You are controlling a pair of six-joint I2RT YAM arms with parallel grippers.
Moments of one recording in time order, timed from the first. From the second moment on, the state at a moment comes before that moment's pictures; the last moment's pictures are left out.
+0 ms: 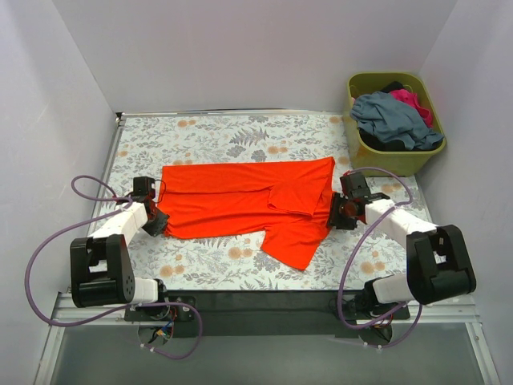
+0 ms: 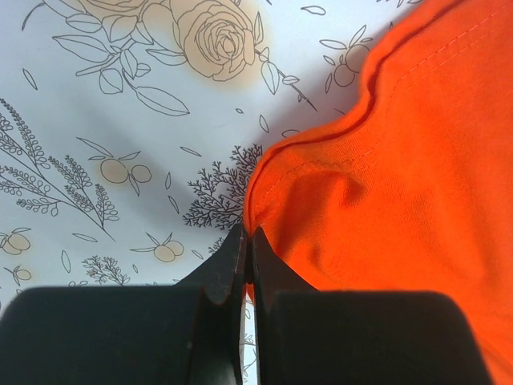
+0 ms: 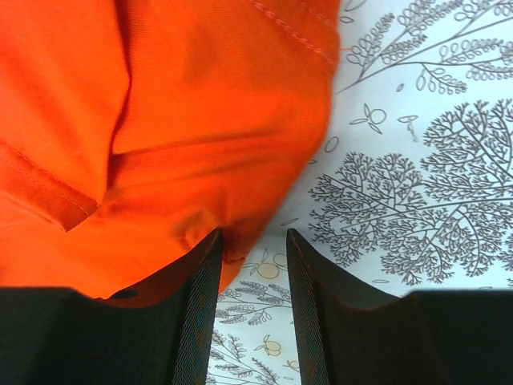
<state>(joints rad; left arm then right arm) 0.08 1.36 0.68 -0.55 -0.20 -0.79 0.27 1.37 0.67 -0.43 -0.04 0.44</state>
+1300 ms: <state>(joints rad) 0.08 1.17 0.75 -0.69 -0.20 -0.82 0.28 1.29 0.78 -0.66 -0.01 0.35</state>
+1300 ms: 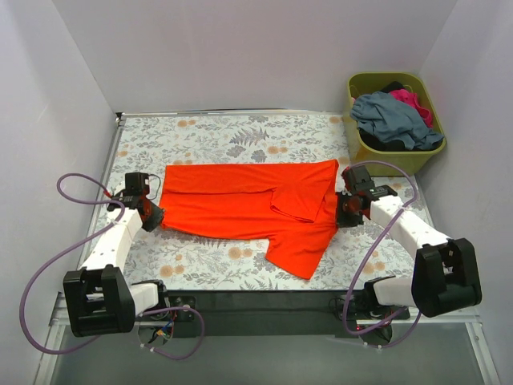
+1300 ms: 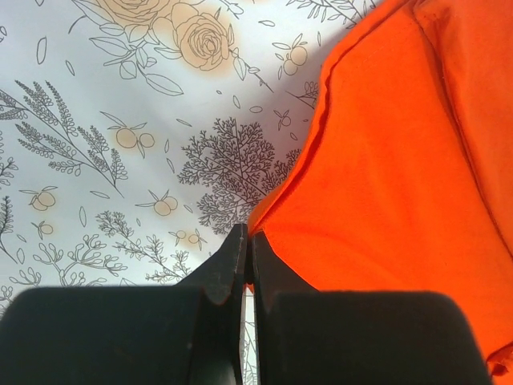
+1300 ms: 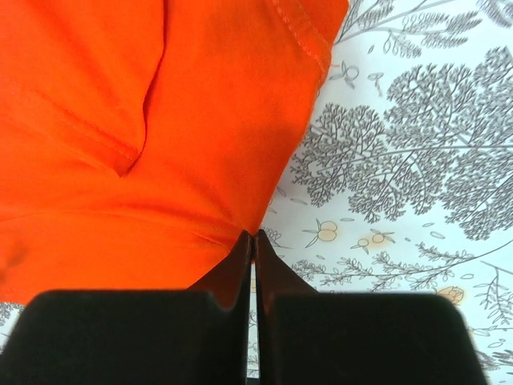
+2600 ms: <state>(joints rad) 0.14 1.45 0.94 -0.64 -0.14 -0.74 0.19 1.57 1.13 -0.72 -0.10 0.25</state>
